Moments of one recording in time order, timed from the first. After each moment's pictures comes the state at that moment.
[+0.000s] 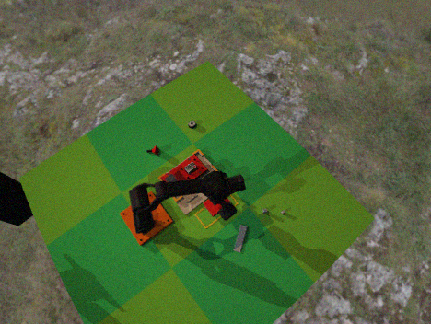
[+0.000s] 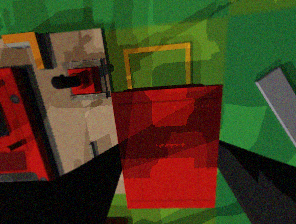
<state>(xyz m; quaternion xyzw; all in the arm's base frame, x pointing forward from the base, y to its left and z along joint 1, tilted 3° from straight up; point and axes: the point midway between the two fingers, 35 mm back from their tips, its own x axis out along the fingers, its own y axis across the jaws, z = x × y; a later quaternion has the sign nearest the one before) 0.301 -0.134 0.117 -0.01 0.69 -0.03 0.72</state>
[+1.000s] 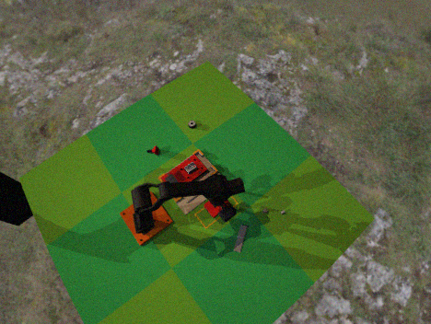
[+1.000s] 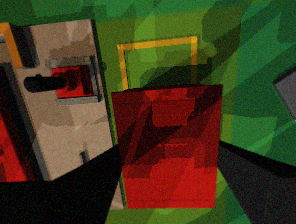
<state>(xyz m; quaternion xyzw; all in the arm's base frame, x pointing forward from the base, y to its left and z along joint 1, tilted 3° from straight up) 0.302 -0.135 0.090 -0.01 0.69 -0.03 0.72</state>
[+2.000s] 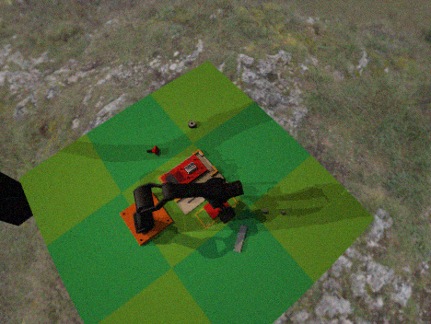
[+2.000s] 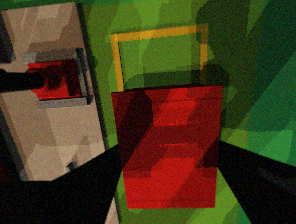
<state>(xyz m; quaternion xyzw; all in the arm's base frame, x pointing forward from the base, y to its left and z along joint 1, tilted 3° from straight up) 0.301 -0.136 0.064 -0.01 0.69 -0.03 0.72</state>
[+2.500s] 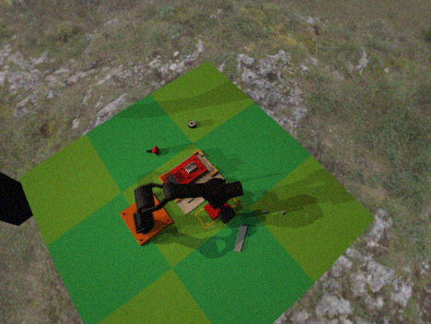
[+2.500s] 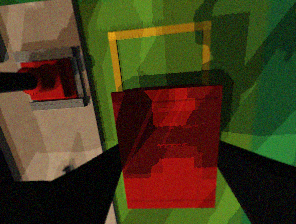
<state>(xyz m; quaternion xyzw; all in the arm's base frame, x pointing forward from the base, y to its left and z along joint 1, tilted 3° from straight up) 0.301 -0.136 0.058 -0.01 0.69 -0.03 0.72</state>
